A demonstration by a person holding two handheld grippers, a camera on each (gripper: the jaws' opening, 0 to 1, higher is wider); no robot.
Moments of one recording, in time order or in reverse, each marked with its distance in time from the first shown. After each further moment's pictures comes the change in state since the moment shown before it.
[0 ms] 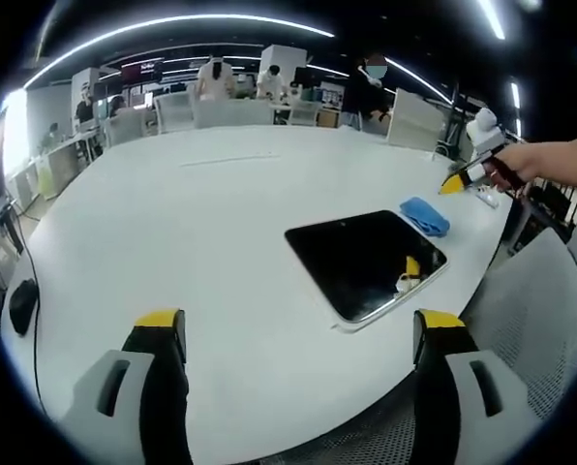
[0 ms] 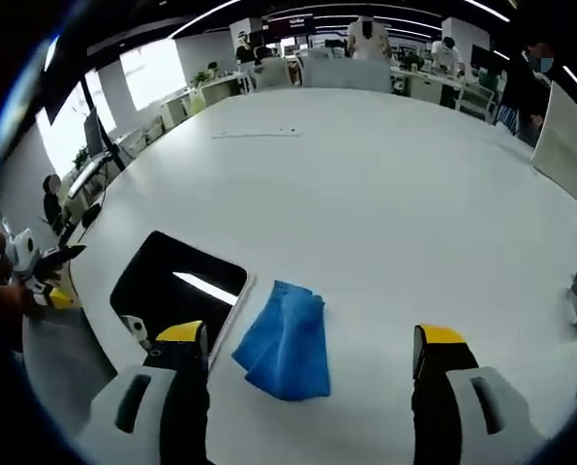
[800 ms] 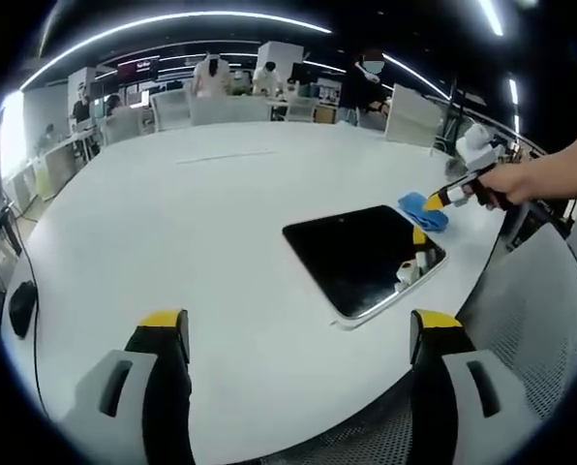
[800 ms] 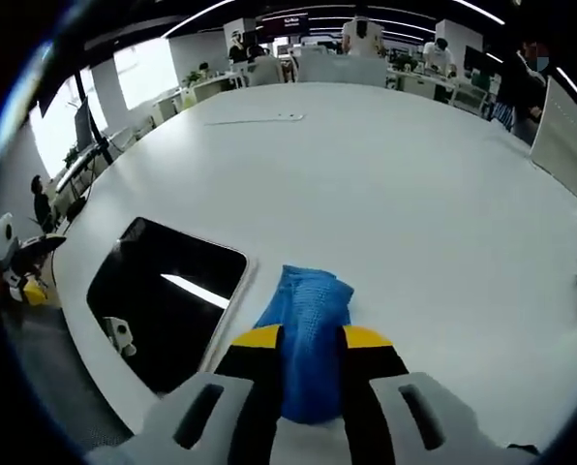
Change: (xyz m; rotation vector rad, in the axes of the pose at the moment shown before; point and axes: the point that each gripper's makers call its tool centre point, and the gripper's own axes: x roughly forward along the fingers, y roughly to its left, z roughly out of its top) left arm 0.000 -0.001 -0.001 0.014 0.016 -0.006; right arm 0.037 0.019 -0.012 -0.001 -0.026 -0.046
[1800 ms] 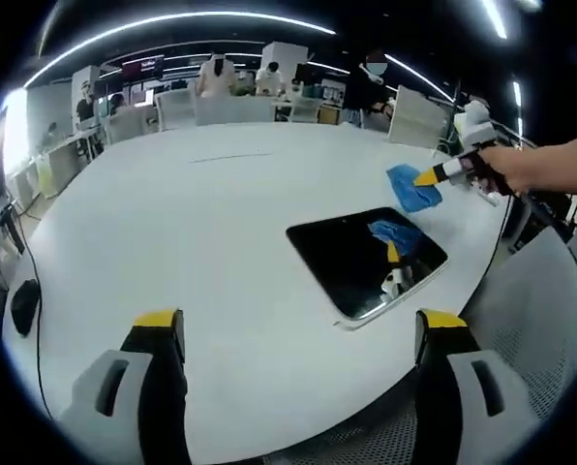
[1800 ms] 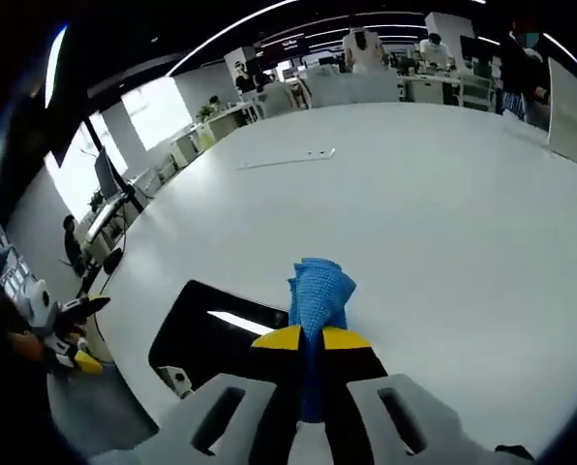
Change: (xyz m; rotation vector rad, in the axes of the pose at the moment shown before) left arm -0.002 0.002 0.001 0.011 0.008 0.012; right arm -0.014 0.054 0.069 0.160 -0.104 0.186
